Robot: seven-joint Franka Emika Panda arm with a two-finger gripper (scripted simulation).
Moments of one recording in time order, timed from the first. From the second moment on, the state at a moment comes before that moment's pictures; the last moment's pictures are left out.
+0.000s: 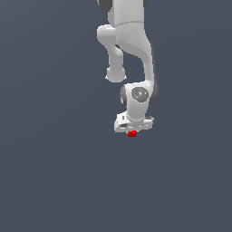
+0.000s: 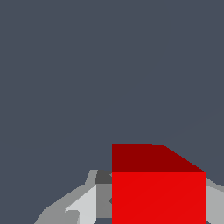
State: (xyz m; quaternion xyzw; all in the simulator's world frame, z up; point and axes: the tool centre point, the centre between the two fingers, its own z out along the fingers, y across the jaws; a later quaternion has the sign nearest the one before) arm -0.044 0.092 0.024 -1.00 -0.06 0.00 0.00
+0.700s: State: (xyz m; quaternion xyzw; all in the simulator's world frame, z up) arm -0.046 0.091 0.106 -1.00 -0.06 0.00 0.00
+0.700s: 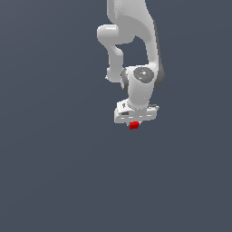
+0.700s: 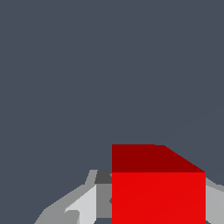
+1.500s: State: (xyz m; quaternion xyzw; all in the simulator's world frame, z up) arm -0.044 0.092 0.224 -1.00 -0.06 0.00 0.00
